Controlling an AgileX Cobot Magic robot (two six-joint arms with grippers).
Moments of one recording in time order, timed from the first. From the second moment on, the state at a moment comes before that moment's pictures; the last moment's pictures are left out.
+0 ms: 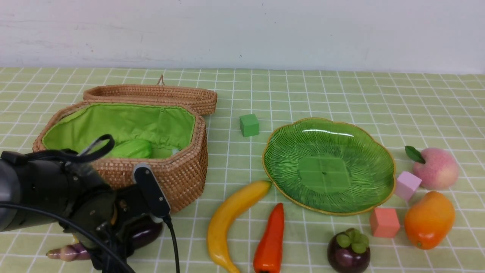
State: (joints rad) right arm 0.11 0.50 -0.76 0.88 1.15 -0.85; left arm -0.40 1.61 -0.77 0.43 0.52 0.25
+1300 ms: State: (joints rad) right arm 0.11 0.50 -0.76 1.11 0.81 -1.01; left arm -0.38 1.59 -1.27 0.55 0.74 0.28
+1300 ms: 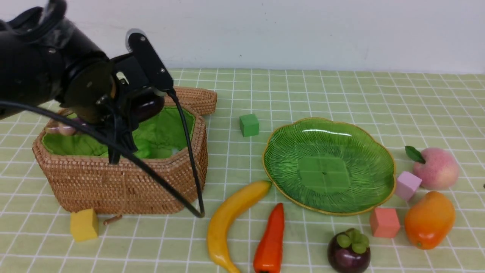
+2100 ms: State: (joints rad) right arm 0.11 0.50 -0.76 1.11 0.82 -1.02; left arm -0.39 1.59 -1.27 0.63 0.71 0.12
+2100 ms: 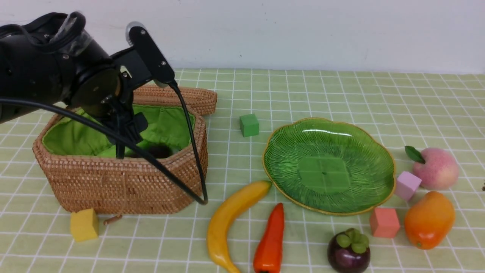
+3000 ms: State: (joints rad) right arm 0.11 0.50 -0.76 0.91 0.97 -0.83; left arm -0.75 1.72 -1.28 0.05 0.87 -0.16
